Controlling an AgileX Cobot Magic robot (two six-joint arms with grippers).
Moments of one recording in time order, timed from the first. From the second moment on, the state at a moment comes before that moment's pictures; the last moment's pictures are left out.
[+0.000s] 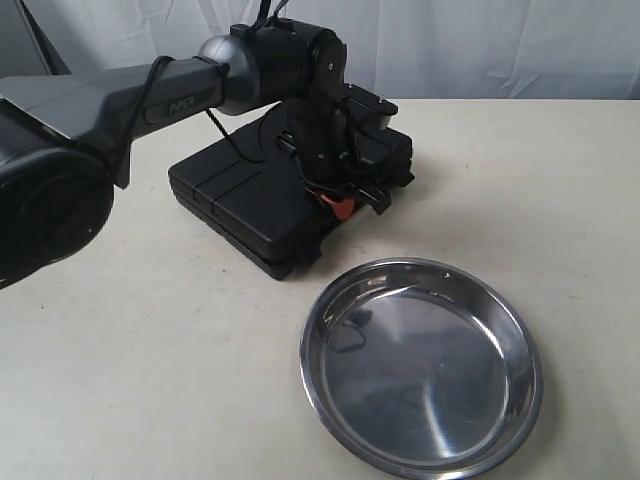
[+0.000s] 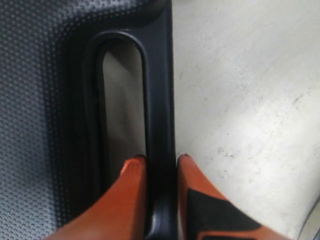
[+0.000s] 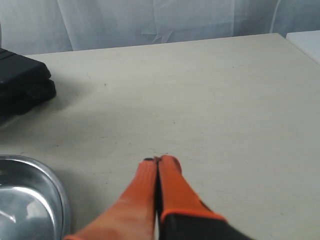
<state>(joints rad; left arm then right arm) -0.51 2.41 -2.10 -0.09 1.09 0.17 -0.07 0.15 0.00 0.06 0.26 0.00</state>
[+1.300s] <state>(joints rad) -0.51 2.32 -2.18 -0.02 1.16 0.15 -0.07 0.47 -0.51 0.17 0.32 0.27</state>
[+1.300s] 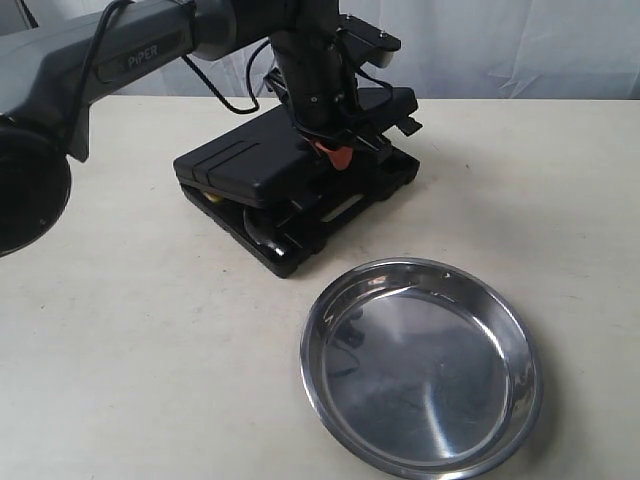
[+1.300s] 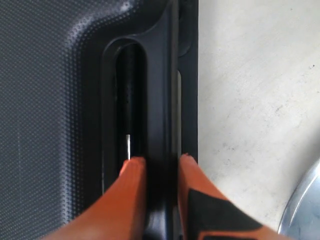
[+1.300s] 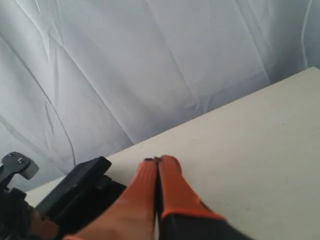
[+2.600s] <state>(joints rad) -0.48 2.29 -2.26 0.03 1.15 0.13 -0.07 1.99 -1.12 1.56 0.79 -1.01</state>
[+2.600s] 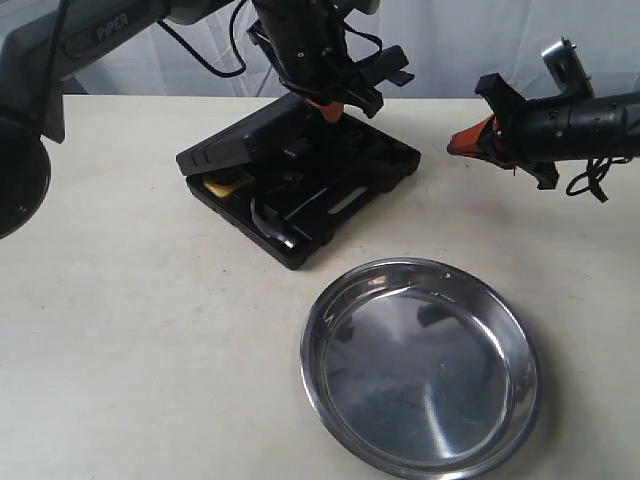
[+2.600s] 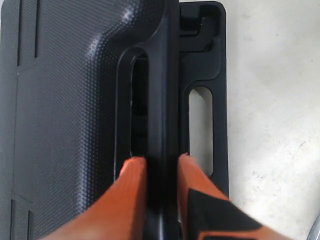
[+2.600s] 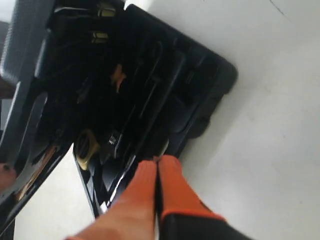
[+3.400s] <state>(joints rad) -0.48 2.28 -2.26 0.07 1.14 0.10 0.14 2.29 -1.43 1.56 0.57 -0.98</state>
